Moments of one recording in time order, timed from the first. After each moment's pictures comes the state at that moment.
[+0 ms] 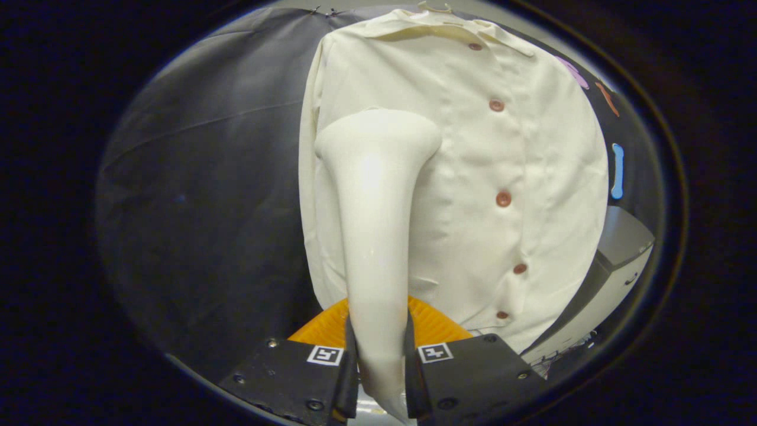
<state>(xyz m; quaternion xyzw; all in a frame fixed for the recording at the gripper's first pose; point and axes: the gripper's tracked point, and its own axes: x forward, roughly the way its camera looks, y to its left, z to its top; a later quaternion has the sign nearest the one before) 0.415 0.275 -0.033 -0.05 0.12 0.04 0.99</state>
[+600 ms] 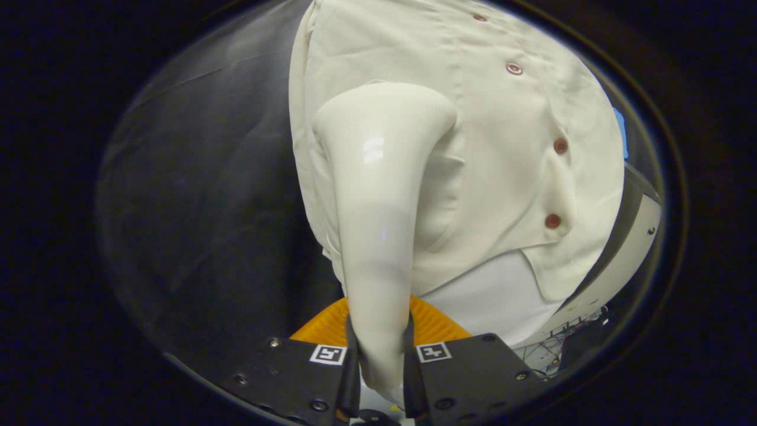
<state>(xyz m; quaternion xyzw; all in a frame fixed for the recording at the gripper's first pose) 0.406 0.270 -0.141 -0.03 0.21 0.05 0.98</state>
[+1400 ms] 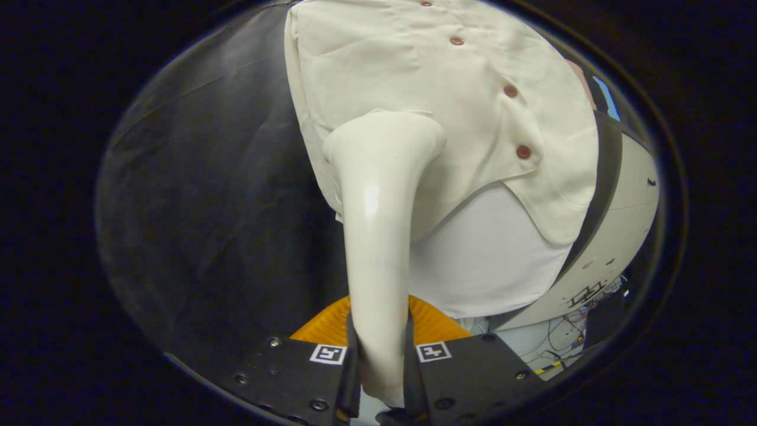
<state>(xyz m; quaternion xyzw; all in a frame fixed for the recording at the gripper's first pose) 0.349 0.260 -0.160 0.03 0.24 0.07 0.97</state>
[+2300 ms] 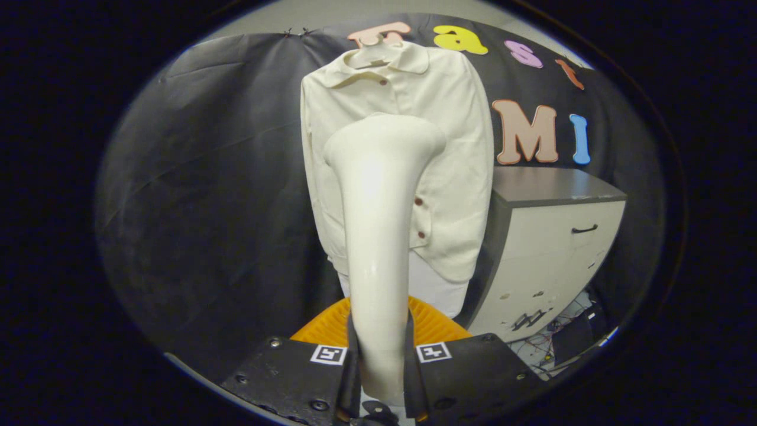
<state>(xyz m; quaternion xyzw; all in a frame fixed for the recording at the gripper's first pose) 0.196 0.173 0.000 0.00 0.11 0.04 0.99</state>
